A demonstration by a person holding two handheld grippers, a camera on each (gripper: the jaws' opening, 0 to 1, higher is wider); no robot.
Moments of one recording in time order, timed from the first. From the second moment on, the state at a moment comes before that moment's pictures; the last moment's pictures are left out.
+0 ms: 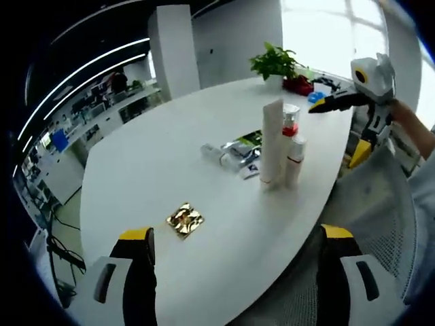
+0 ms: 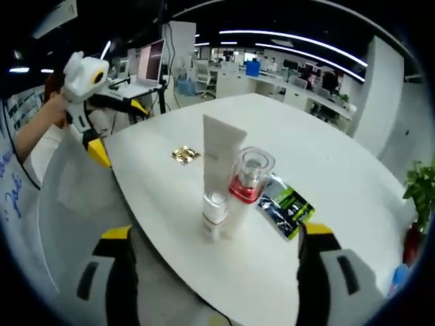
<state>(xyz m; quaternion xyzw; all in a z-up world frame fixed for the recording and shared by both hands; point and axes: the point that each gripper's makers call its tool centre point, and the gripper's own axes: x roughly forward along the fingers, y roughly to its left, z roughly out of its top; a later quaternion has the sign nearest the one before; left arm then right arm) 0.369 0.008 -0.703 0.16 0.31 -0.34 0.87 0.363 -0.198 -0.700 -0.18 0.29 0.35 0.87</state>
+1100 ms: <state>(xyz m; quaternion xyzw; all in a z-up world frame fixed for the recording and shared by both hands) 0.422 0.009 -0.721 0.24 0.34 -0.38 0.82 0.379 -0.201 -0.704 -0.18 0.31 0.35 0.87</state>
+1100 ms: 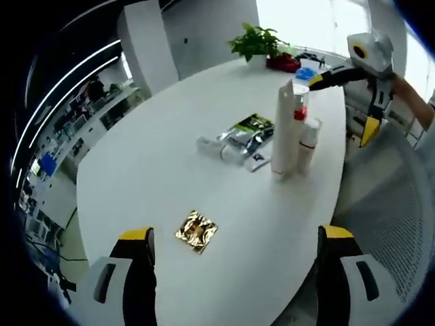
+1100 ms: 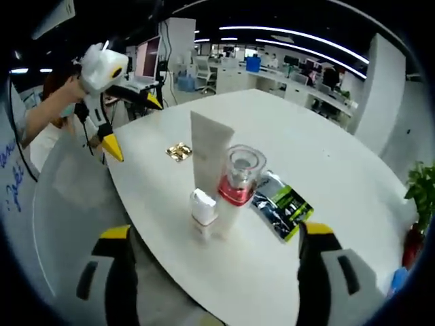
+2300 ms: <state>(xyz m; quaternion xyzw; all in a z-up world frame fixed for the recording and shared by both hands) 0.494 -0.062 -0.741 0.41 0.27 -0.53 0.69 0.382 -0.215 -0.704 -0.16 0.32 0.33 0.88</state>
